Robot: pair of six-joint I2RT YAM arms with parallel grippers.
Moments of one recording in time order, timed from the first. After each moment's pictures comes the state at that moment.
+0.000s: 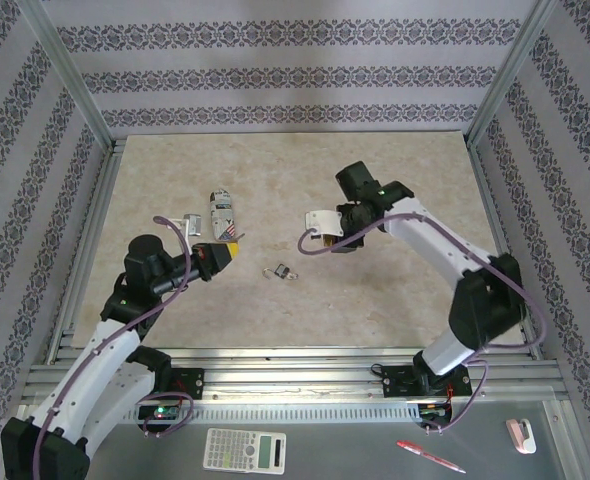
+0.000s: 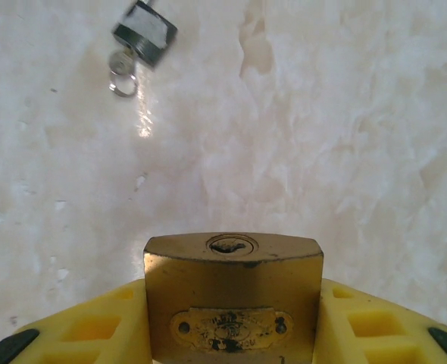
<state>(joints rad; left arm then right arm) -0.26 0.72 0.50 -0.02 0.64 -0.69 0.49 1.56 1.31 -0.91 -0.22 -1.10</state>
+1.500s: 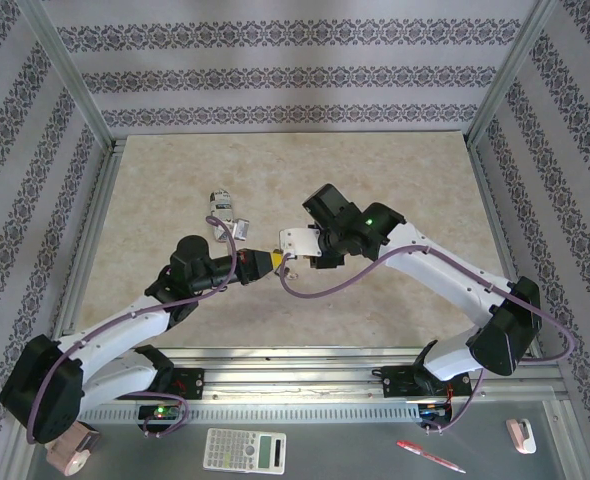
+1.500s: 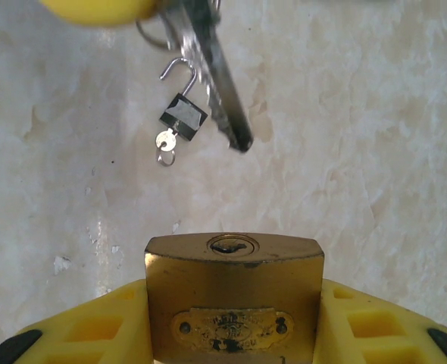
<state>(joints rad) -0.56 1.05 0.46 0.42 0.60 -0.86 0.80 1.45 1.35 -0.95 0.01 -0.87</state>
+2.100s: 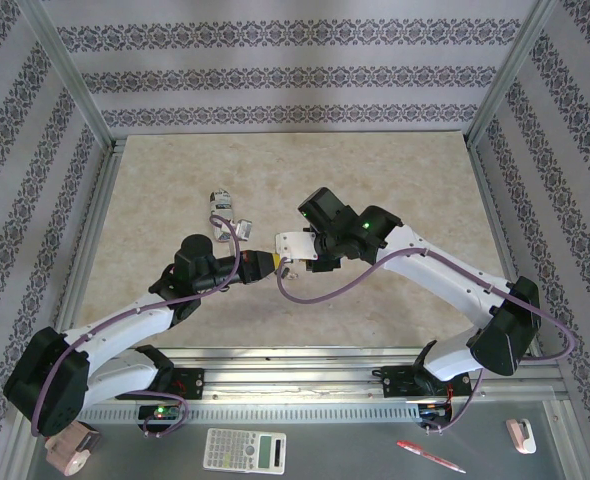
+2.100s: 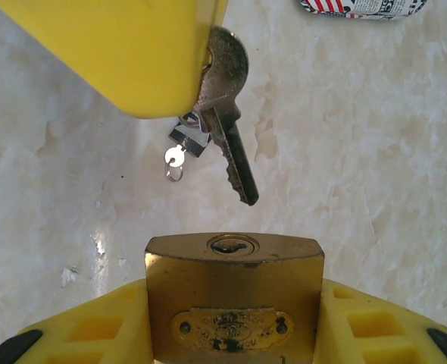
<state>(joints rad) -0.56 1.09 0.46 0.44 0.61 -0.90 0.84 1.45 1.35 -0.94 0.01 -0.86</state>
